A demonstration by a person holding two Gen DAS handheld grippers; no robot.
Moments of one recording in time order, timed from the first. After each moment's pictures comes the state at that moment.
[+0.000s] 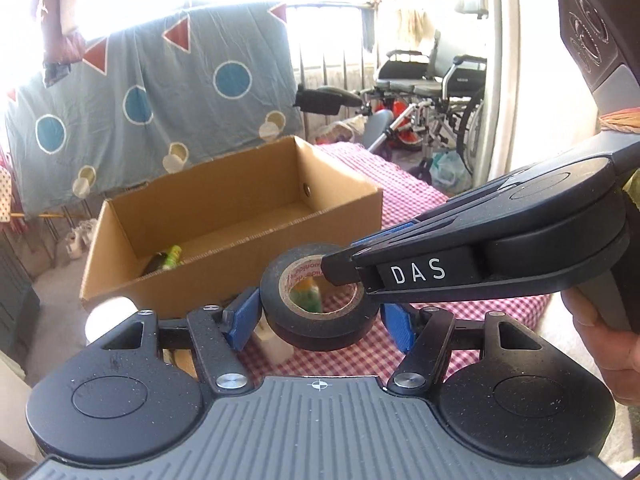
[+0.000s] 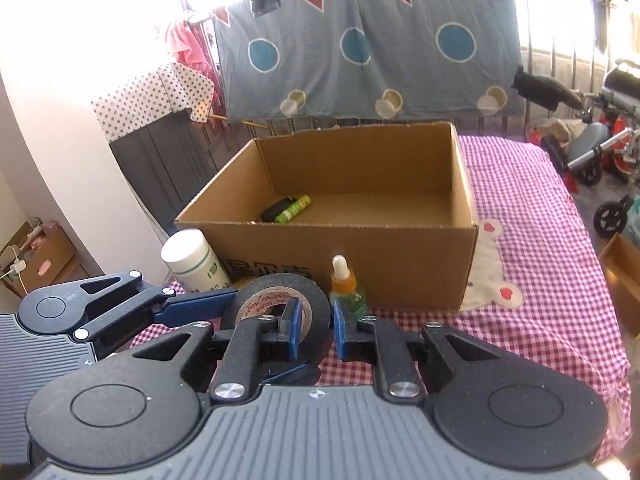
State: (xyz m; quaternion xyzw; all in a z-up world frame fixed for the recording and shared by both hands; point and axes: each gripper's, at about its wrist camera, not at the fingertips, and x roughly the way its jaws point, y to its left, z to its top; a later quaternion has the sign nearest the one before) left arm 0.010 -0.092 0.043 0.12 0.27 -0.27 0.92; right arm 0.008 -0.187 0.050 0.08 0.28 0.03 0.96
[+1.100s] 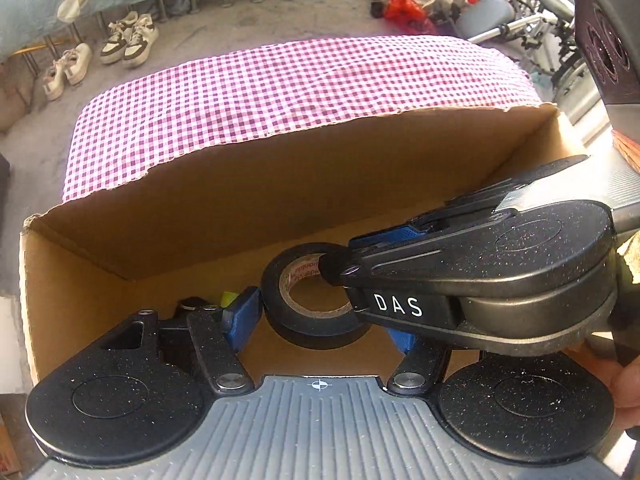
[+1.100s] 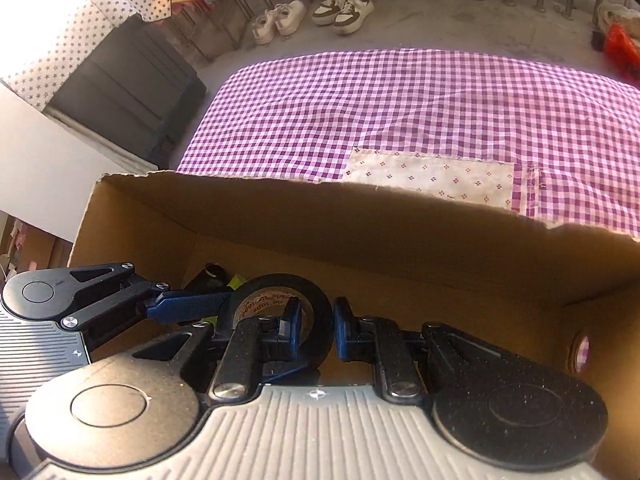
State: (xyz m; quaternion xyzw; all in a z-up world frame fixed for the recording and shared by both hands) left arm 0.340 -0.090 -0.020 0.08 0.57 -0.21 0.79; right arm 0.373 -0.247 -0.007 0.14 0.52 0.10 0.84
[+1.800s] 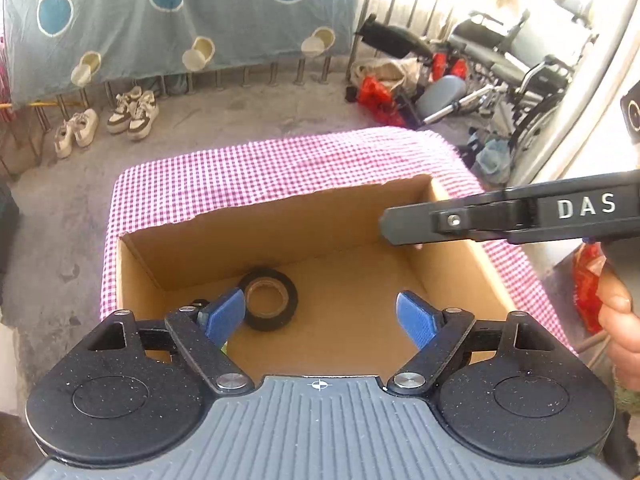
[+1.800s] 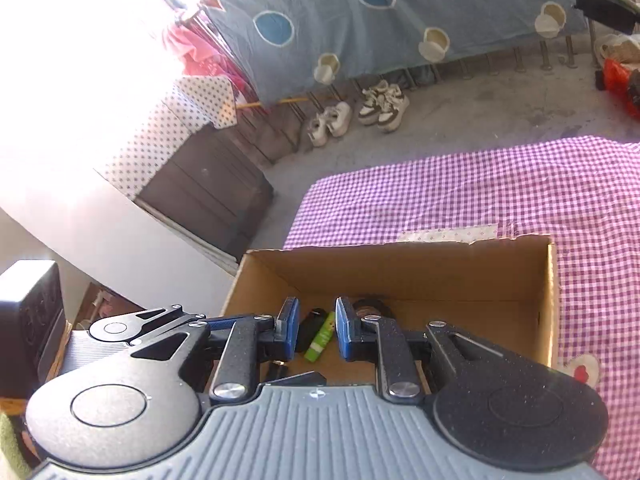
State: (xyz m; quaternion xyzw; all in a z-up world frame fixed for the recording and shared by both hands) left arm 0.247 -0.061 0.094 0.03 0.44 -0.25 0.86; right arm 0.225 -0.291 0.115 0.24 0.34 0.16 0.90
